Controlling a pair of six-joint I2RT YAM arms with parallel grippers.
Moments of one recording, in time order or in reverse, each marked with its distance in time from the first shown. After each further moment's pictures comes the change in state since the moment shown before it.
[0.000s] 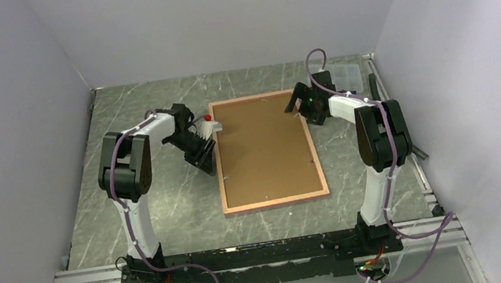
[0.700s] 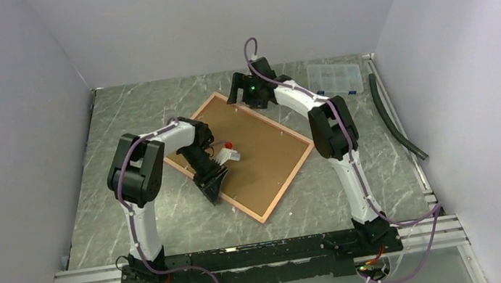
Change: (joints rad) left arm -0.184 -0.037 -0.103 -0.249 -0.024 0.096; right arm 0.293 0.495 0.789 -0.145 -0.062 -0.014
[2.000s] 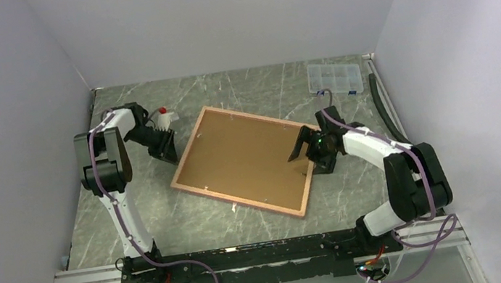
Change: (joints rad) left arm 0.521 0.150 0.291 0.164 0.023 -0.034; right arm -0.144 -0.978 -1.284 -0.116 -0.089 0.181
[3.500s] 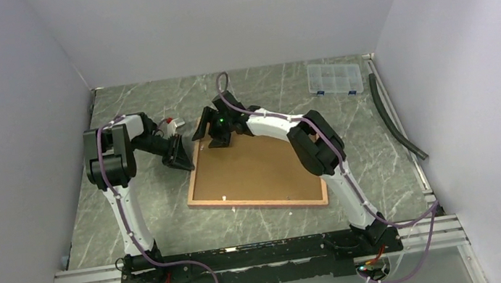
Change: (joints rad) left arm -0.041 0.063 -0.104 -0.075 0.278 -0.089; right arm 0.429 0.889 1.043 0.246 -0.011 0.239
